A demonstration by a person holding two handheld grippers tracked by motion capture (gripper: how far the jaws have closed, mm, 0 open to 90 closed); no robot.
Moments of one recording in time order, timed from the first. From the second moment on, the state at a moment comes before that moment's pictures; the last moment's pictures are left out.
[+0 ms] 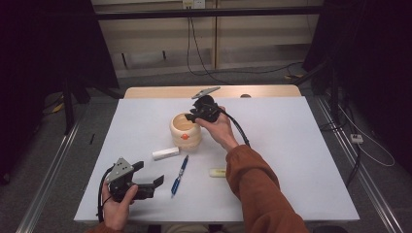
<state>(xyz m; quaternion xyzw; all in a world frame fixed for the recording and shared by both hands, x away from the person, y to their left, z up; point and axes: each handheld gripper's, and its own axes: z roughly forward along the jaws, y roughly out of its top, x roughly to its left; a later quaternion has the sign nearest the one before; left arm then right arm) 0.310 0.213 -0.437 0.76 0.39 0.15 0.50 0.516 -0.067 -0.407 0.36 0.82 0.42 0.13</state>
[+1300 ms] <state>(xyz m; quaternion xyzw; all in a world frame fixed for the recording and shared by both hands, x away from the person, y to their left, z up) 0.309 0.213 -0.439 0.76 0.39 0.15 0.49 0.501 -0.088 -0.377 0.36 0.81 0.43 0.16</state>
